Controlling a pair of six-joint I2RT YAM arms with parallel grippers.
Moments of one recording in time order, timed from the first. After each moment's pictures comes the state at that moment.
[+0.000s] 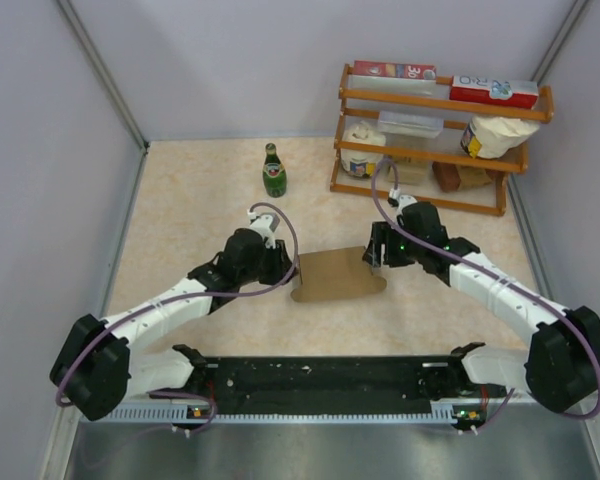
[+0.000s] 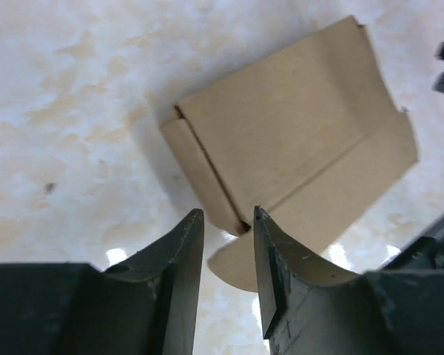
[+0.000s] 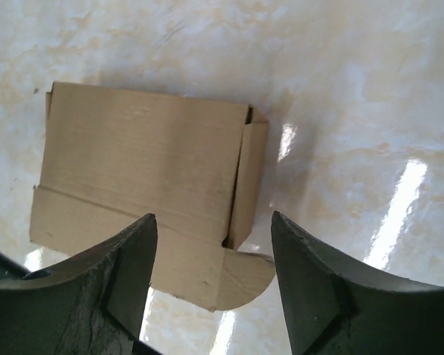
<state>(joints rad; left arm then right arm) -0.64 1.19 0.64 -0.09 0.08 -0.50 0.46 1.21 0.78 -0.33 -0.12 0.37</state>
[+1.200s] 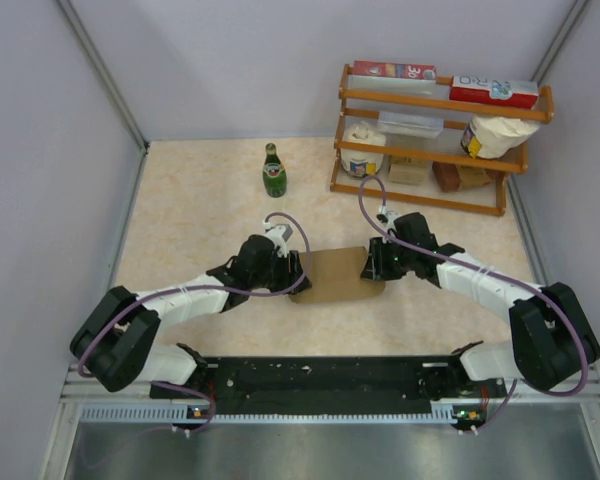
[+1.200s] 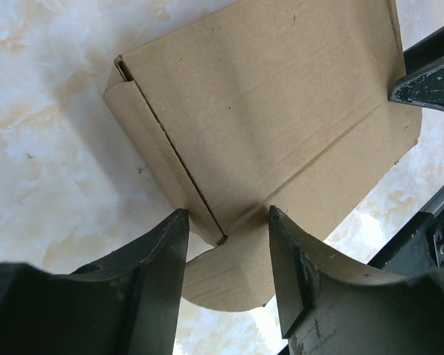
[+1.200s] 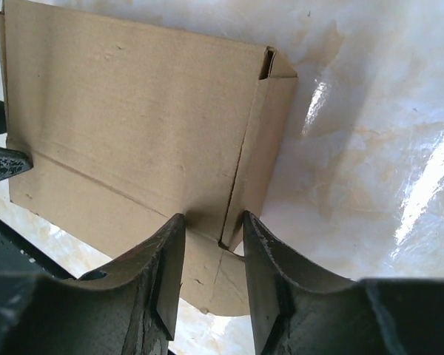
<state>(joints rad) -0.66 1.35 0.56 0.13 0.23 -0.57 0.46 1.33 0.69 -0.23 -0.29 0.37</state>
